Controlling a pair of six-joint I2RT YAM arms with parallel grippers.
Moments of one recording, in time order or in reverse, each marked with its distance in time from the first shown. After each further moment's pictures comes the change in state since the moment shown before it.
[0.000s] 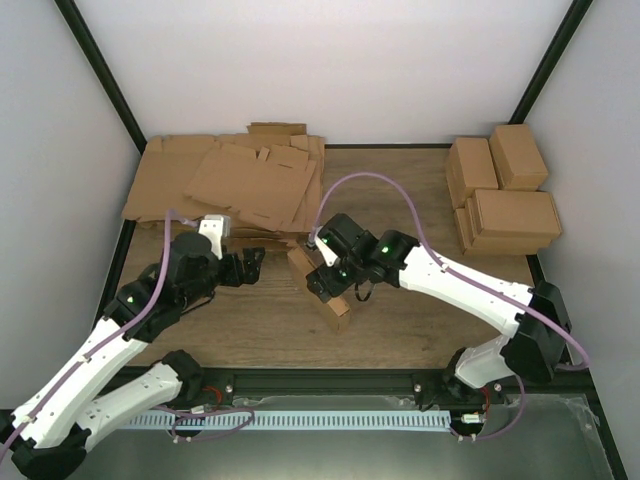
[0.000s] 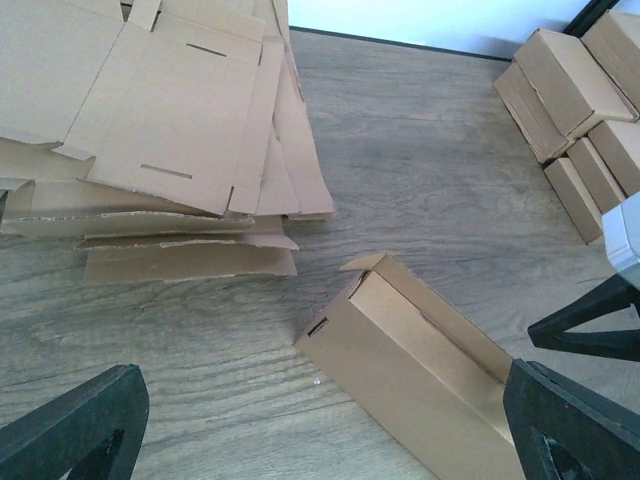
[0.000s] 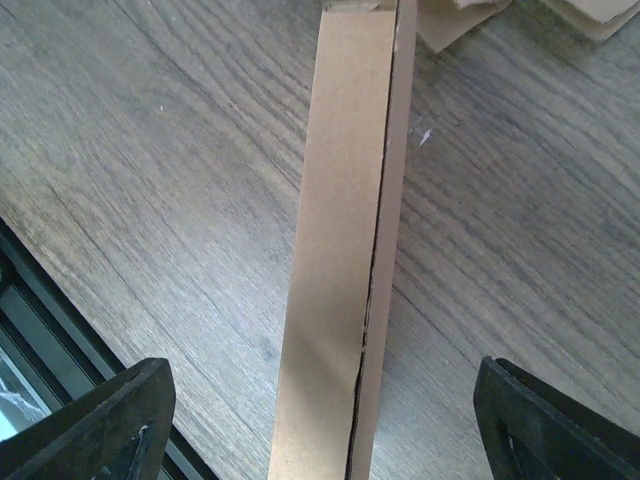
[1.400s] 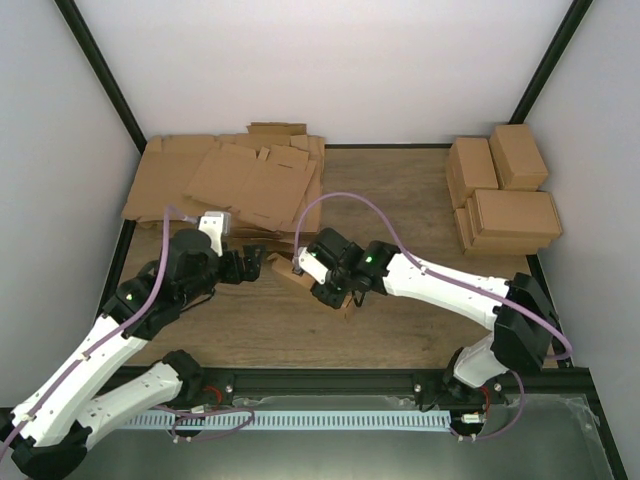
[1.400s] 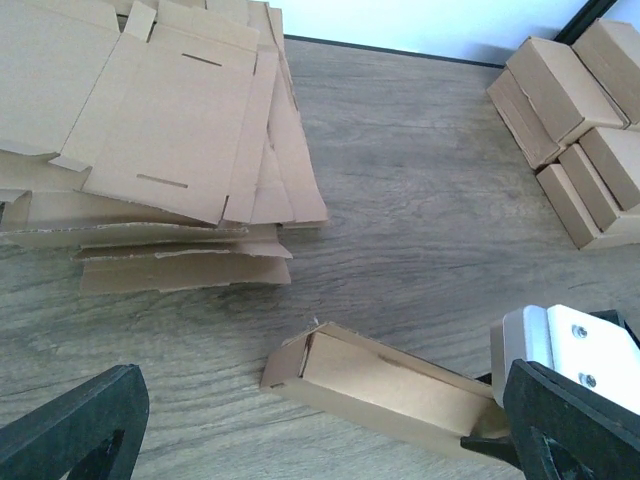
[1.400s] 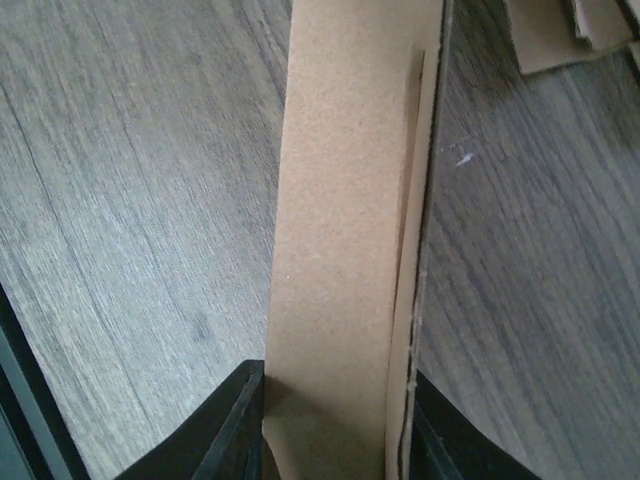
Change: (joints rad) left arm 0.000 0.019 0.034 -0.007 0.003 0.003; right arm 0.050 0.079 -0.063 0.066 0.048 -0.347
